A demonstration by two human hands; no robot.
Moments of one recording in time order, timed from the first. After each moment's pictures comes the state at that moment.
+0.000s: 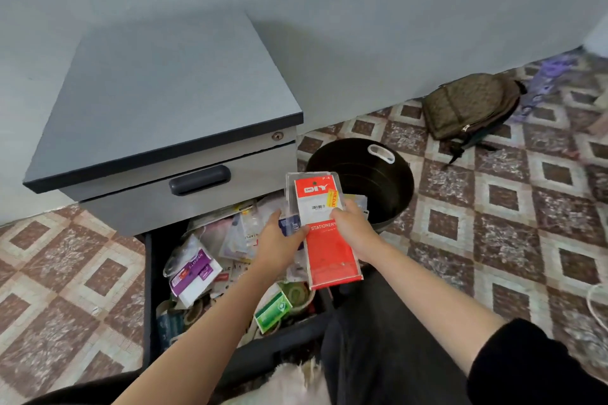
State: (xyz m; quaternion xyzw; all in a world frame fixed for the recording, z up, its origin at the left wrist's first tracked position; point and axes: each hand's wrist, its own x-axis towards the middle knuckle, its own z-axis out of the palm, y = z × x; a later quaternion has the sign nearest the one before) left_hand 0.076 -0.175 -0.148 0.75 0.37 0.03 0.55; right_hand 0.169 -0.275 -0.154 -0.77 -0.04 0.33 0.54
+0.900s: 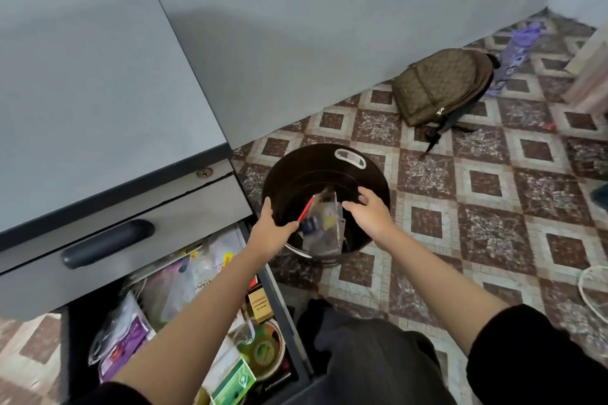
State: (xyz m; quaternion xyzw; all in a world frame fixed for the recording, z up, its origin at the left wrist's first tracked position) left_hand 0.221 -0.157 -0.196 0.78 0.32 -0.10 0.53; right_hand 0.316 -0.323 -0.200 -0.81 0.04 0.29 0.51
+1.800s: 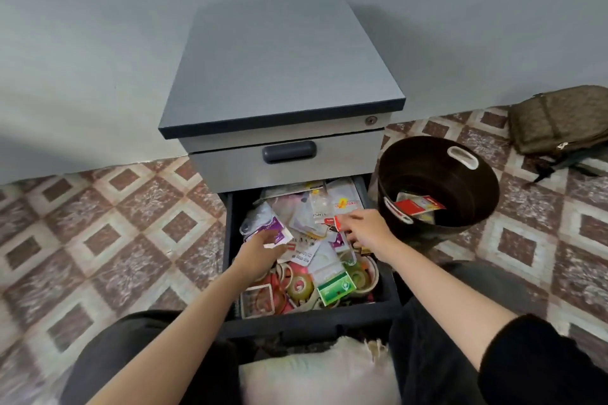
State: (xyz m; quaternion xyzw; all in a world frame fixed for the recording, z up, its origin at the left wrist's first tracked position) left_hand -0.052 -0.077 -0.175 0.76 0.45 -0.04 0.47; right_hand 0.116 -0.209 -0.177 -0.82 -0.17 0.34 0.43
